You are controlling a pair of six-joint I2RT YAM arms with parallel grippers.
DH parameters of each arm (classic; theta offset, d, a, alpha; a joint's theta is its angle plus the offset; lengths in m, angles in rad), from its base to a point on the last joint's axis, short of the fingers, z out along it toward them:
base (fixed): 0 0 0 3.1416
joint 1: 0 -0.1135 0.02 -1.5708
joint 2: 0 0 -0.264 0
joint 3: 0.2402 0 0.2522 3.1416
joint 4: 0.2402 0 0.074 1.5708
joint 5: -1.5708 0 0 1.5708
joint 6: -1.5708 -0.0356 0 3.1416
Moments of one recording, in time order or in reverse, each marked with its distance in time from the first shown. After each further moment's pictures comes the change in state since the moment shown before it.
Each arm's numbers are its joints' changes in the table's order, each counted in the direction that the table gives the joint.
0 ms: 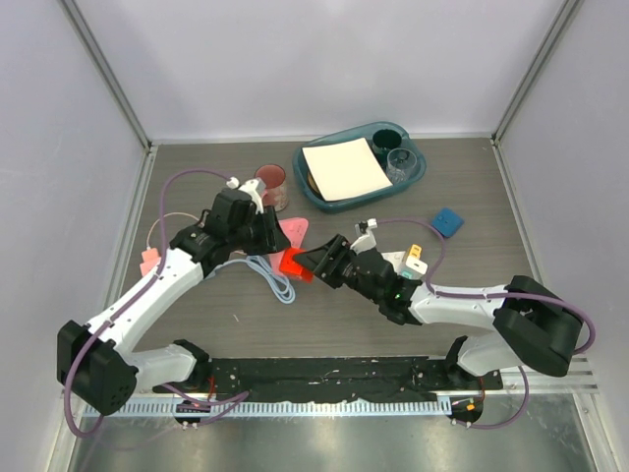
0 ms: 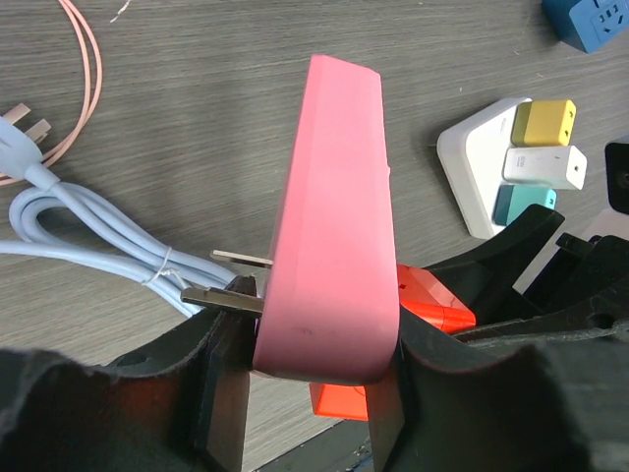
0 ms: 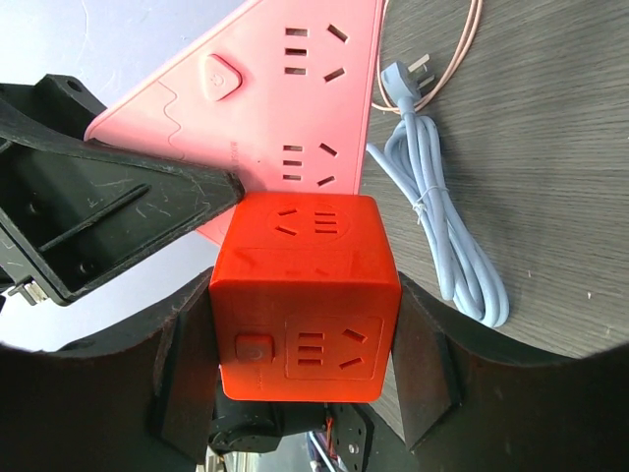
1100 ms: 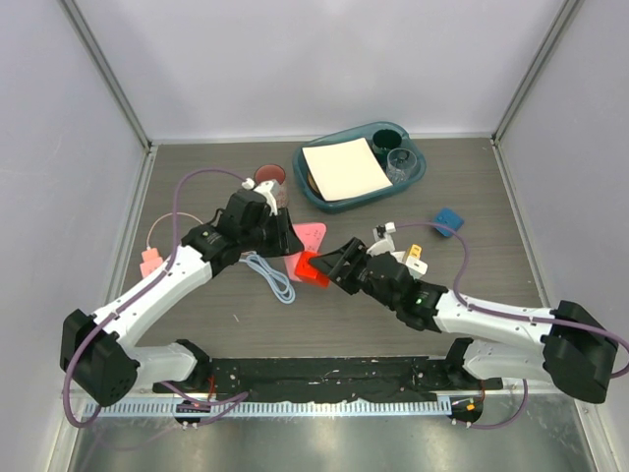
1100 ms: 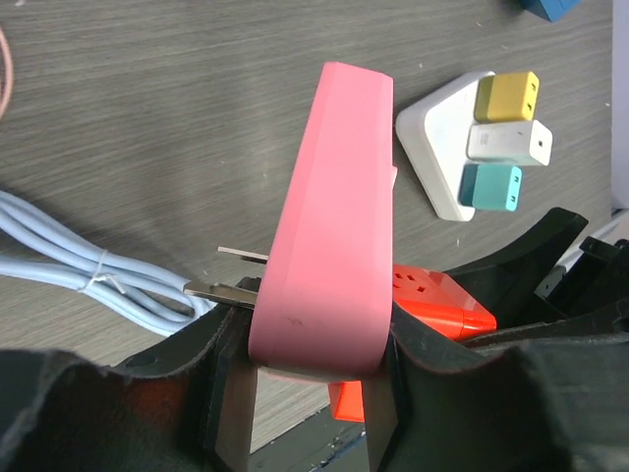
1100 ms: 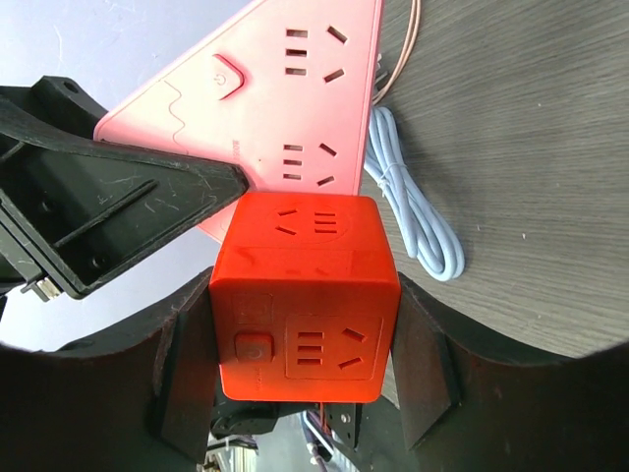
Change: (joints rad) left arm 0.074 -0.048 0.033 -0.015 0.012 0.036; right arm -0.003 0.216 0.005 0.324 -0.080 -0.027
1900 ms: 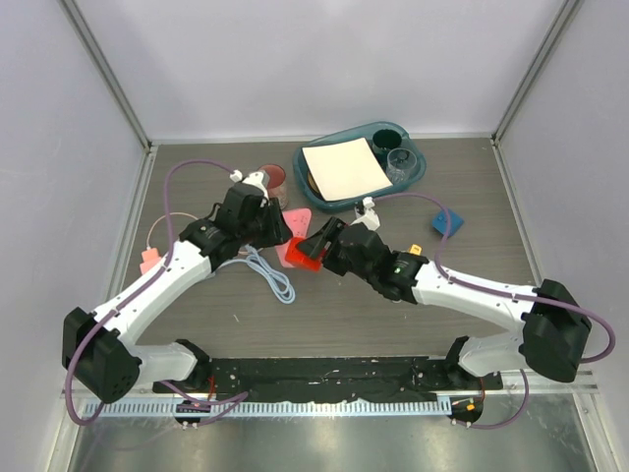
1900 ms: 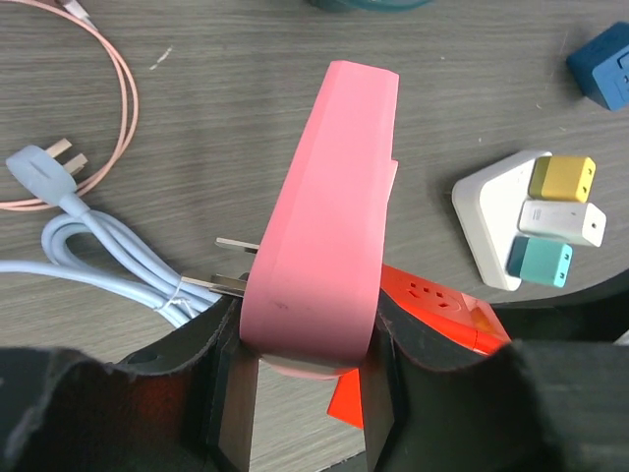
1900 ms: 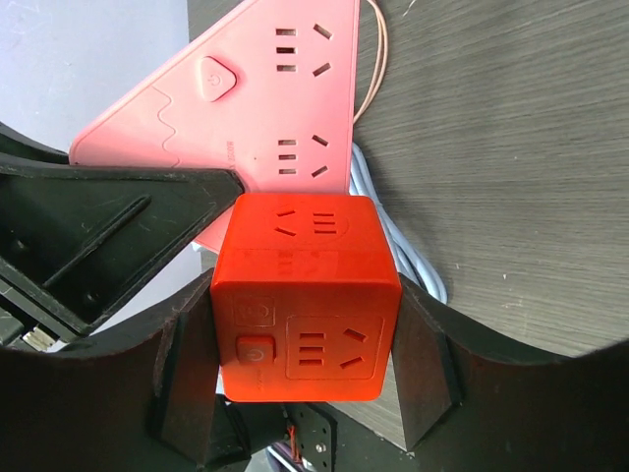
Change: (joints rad) left arm 0.003 -0.021 0.038 0.018 0.154 -0.002; right arm 0.013 -0.156 0.293 0.282 -0.022 0.089
